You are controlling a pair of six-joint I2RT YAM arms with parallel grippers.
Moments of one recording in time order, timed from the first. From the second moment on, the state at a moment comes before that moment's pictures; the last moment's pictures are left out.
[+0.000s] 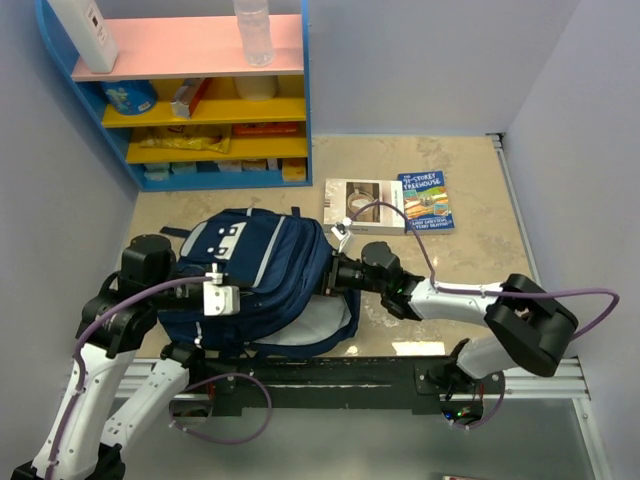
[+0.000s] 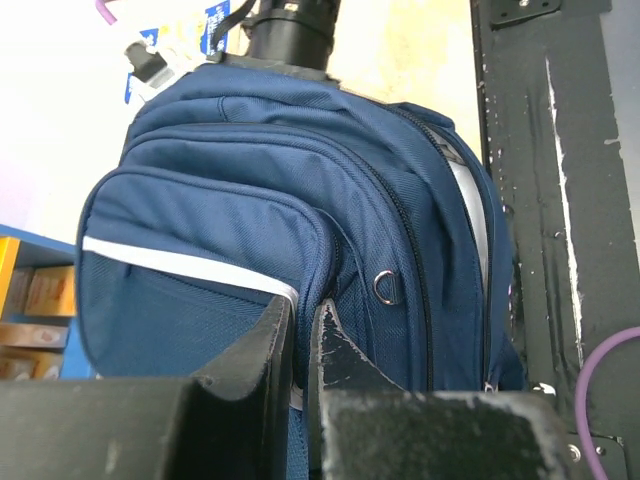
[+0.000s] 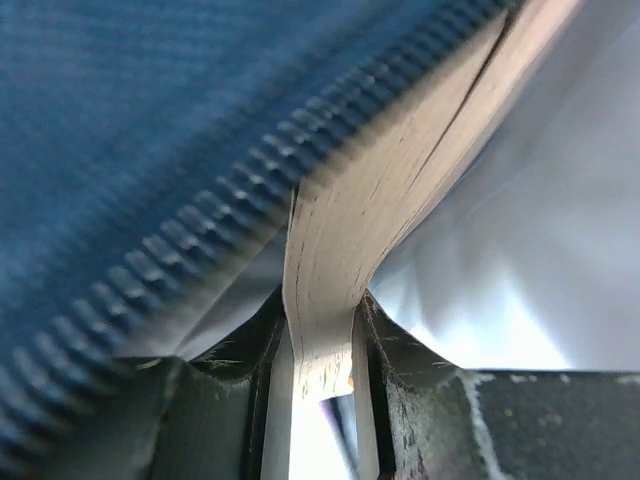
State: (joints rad) left arm -0.32 0.60 1.00 -1.02 0.89 0.95; right arm 0.90 1.42 0.56 0.67 -0.41 1.09
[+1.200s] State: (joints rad) left arm -0.32 0.58 0.95 -0.97 0.94 0.87; right arm 1.05 1.51 0.84 0.21 -0.02 0.92
